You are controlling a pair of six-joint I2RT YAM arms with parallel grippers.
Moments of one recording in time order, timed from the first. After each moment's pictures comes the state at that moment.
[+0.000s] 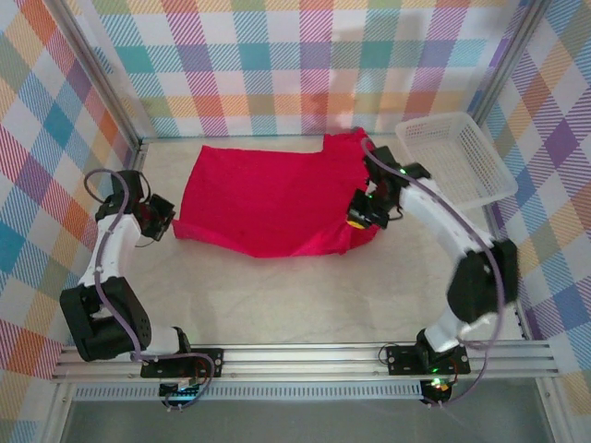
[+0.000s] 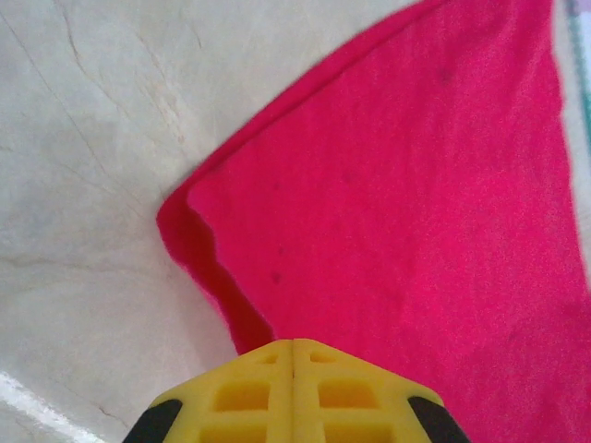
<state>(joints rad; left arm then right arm) 0.25 1.40 1.06 -0.69 0.20 -0.83 0.38 1.70 1.47 -1.05 -0.30 0.75</state>
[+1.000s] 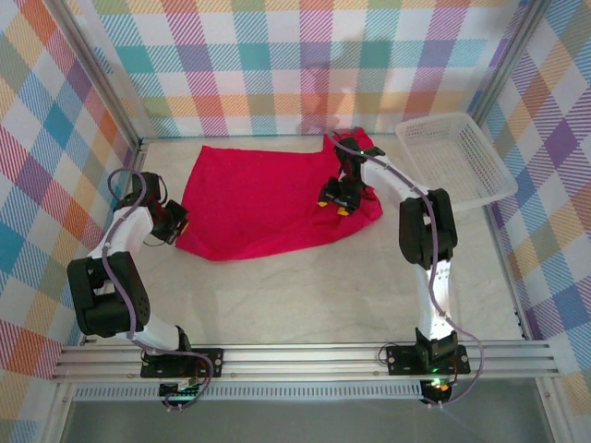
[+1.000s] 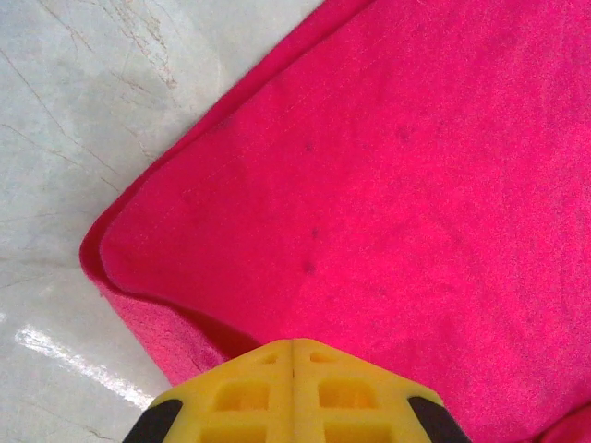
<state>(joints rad) 0.18 1.53 1.05 -0.66 0.19 -0.81 0.39 2.19 1.84 -0.98 -0.27 0.67</state>
